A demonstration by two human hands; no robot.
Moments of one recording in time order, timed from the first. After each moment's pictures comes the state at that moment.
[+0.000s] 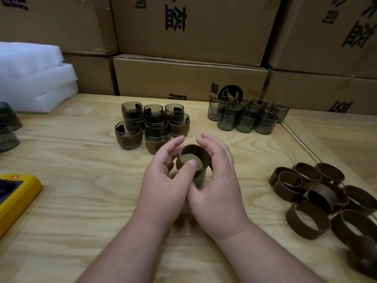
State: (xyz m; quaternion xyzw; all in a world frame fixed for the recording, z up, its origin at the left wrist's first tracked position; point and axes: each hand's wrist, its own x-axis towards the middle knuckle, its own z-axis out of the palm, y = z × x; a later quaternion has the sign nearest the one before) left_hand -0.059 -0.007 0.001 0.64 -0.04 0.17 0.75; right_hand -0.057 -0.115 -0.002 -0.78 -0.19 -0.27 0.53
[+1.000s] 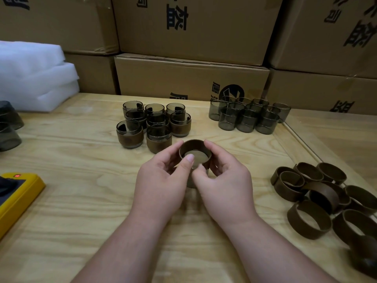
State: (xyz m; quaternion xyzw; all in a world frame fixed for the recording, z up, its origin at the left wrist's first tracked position) left_hand -0.053 0.003 -0.002 0.71 0.01 0.19 0.68; right_hand -0.050 -0.122 0.004 -0.78 -0.07 -0.19 0.59
